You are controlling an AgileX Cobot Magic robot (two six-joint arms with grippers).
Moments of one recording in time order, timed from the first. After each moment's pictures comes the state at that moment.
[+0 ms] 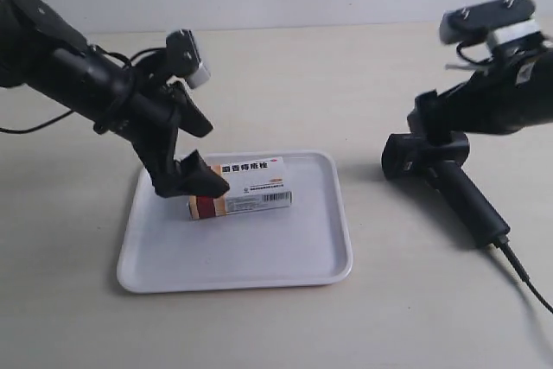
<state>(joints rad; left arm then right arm) -0.38 1.89 -1.08 -0.94 0.72 1.64 0.38 1.53 -0.71 0.03 0.17 -0.08</state>
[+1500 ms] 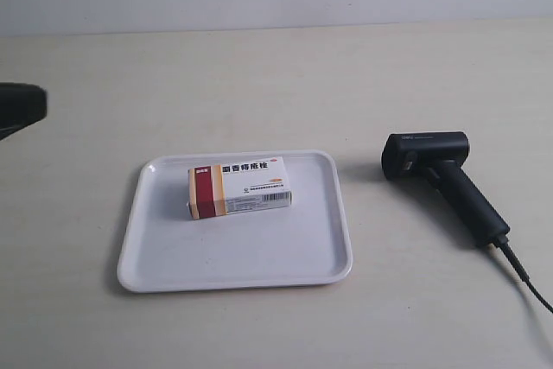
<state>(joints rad) -0.21 0.80 -0.46 -1.21 0.51 1.33 0.38 0.79 -0.71 0.07 0.17 -0.01</state>
